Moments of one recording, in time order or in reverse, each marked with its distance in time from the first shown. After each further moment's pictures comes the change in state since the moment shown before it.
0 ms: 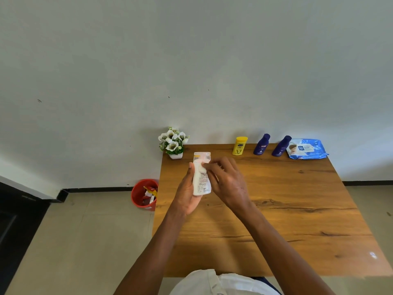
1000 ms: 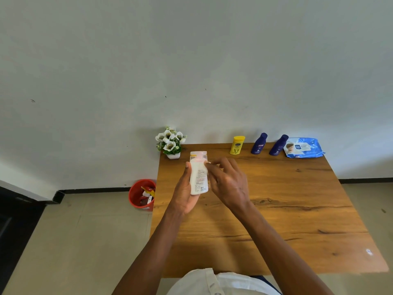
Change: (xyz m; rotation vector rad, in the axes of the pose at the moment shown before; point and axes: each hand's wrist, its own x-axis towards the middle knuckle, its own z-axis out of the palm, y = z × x) left_hand -0.002 0.003 0.005 -0.023 -0.027 0.016; right_hand -0.004 0.003 -0.002 -0.124 -0.012 0.047
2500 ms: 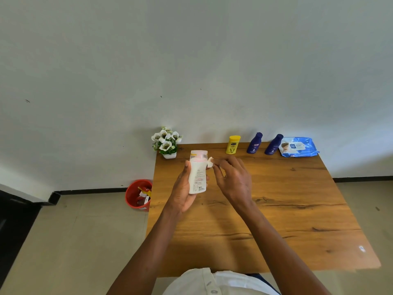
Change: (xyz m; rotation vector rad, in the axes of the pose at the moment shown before) left_hand 0.005 -0.004 0.006 0.075 -0.042 0.021; right_hand -0.007 0.017 -0.006 0.059 0.088 0.223
